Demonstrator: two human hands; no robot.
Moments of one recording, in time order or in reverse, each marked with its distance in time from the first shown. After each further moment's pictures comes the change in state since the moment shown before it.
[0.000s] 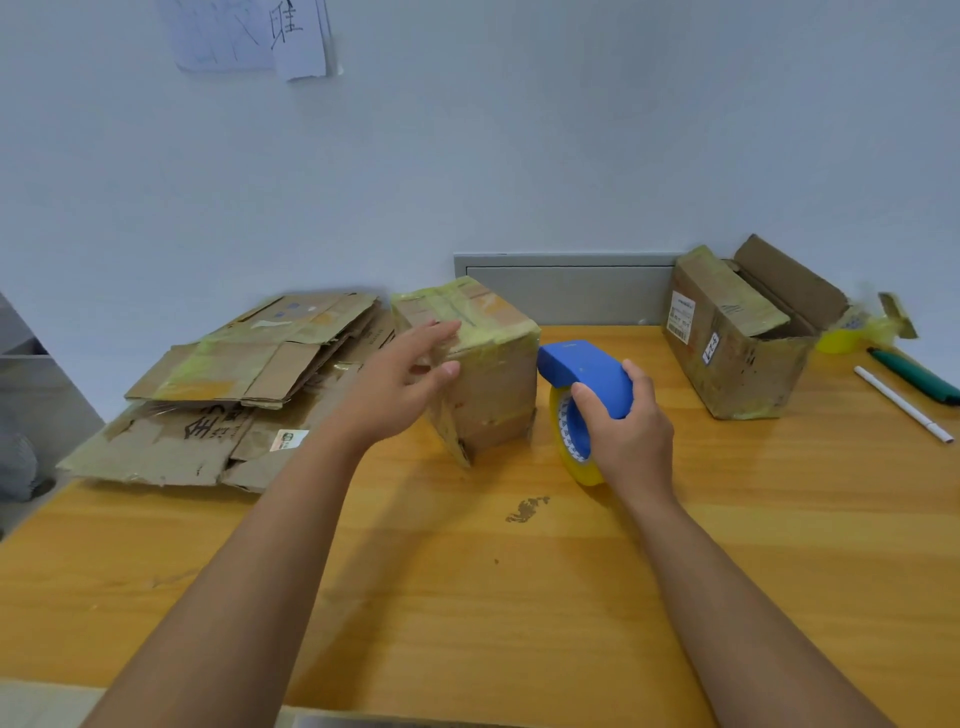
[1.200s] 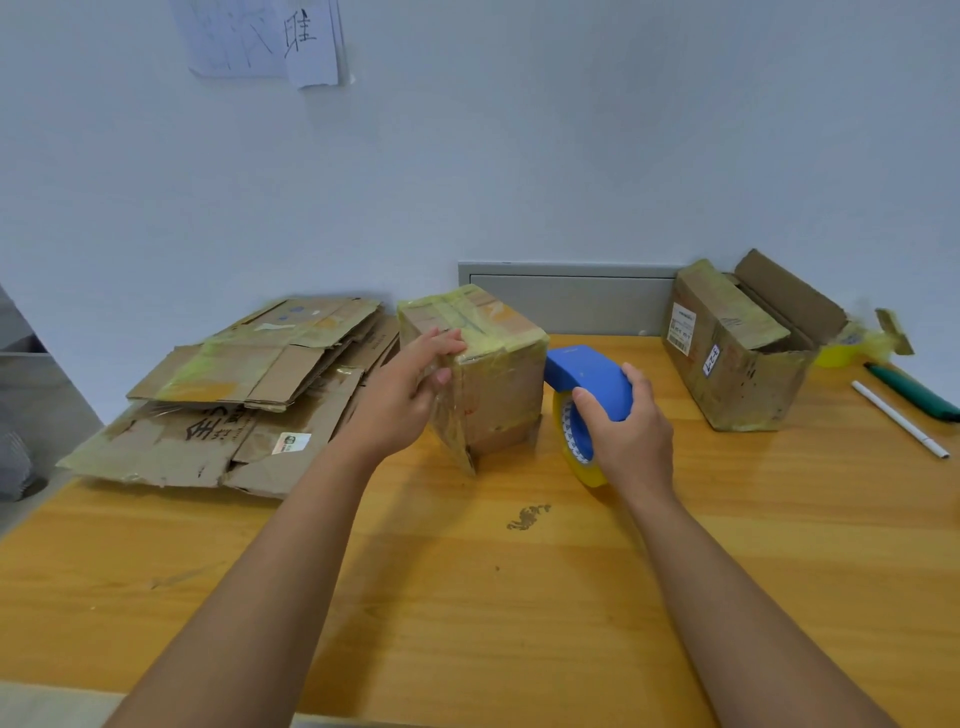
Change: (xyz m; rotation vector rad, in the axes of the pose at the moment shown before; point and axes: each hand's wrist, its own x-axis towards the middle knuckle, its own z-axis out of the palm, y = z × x) left_hand -0.007 0.000 0.009 0.004 0.066 0.047; right_hand 0.009 -0.003 0.002 -0.060 -0.023 0.000
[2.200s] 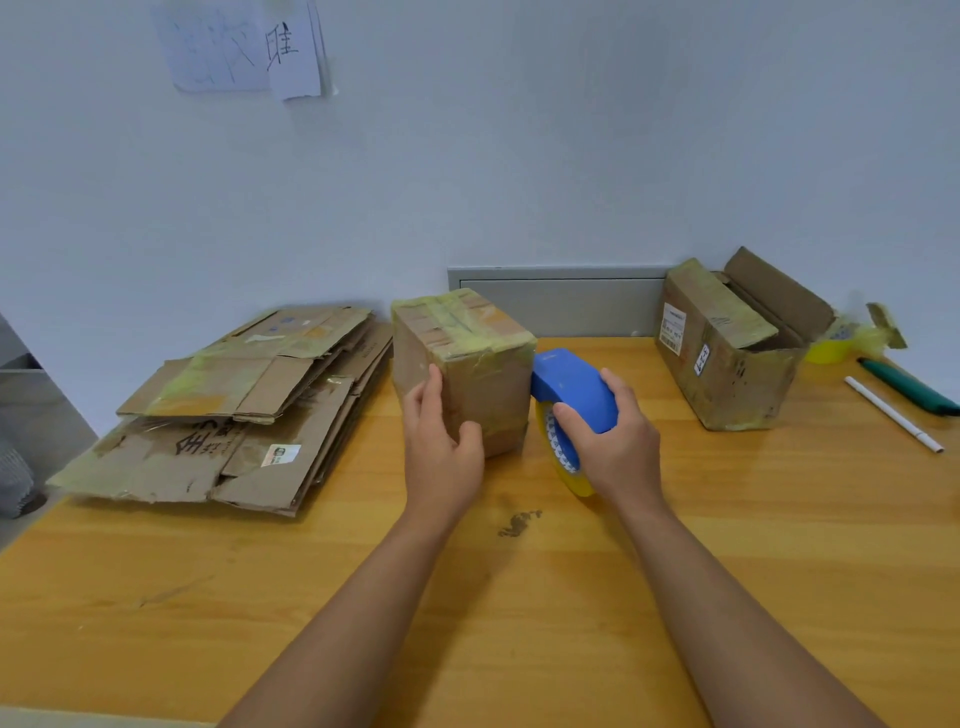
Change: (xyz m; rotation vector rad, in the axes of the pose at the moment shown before) left_hand -0.030 0.039 0.080 -0.200 0.373 -0.352; right_hand -0.006 0.002 -0.002 0.071 -0.005 -0.080
